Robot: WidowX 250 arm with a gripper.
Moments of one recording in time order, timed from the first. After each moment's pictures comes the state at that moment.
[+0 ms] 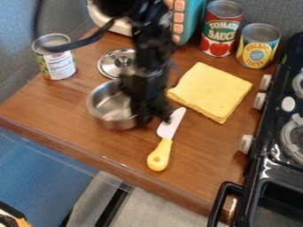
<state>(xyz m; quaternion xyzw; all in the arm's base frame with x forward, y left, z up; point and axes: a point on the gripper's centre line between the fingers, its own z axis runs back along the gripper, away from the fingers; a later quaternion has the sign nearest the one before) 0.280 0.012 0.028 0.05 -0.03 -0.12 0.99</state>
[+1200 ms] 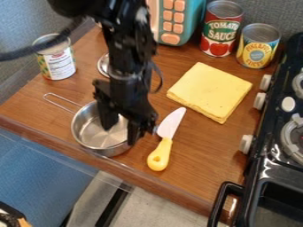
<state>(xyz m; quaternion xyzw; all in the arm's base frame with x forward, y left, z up) 0.243 0.011 0.059 0.04 -0.02 -0.09 1.00</state>
